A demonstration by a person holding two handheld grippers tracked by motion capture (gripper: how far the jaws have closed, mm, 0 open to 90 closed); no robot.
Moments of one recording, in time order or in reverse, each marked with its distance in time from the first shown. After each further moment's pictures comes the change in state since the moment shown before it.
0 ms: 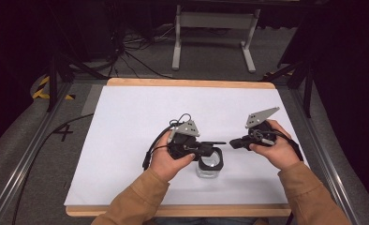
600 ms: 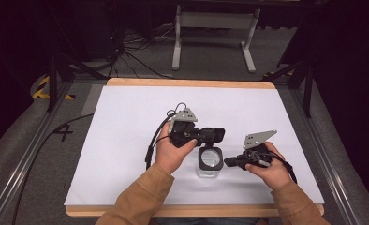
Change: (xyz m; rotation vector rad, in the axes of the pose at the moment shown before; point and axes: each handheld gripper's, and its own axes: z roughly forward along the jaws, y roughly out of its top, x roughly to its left) left arm 0.022 0.006 0.007 -0.106 0.101 -0.123; right arm 0.028 -0.042 0.033 -0.081 0.088 0.018
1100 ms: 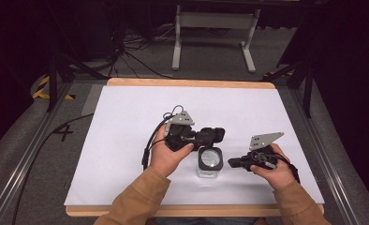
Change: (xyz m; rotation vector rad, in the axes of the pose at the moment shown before) left arm -0.014 -0.003 -0.027 0.020 -0.001 0.044; right arm -0.003 -0.011 -0.014 -0.044 -0.006 0.019
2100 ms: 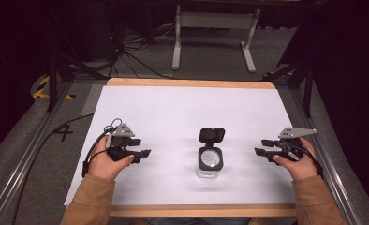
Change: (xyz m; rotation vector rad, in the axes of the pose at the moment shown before) left arm 0.074 -0.102 -0.097 0.221 0.307 -0.099; right arm -0.051 -0.043 -0.049 -0.045 -0.366 0.171
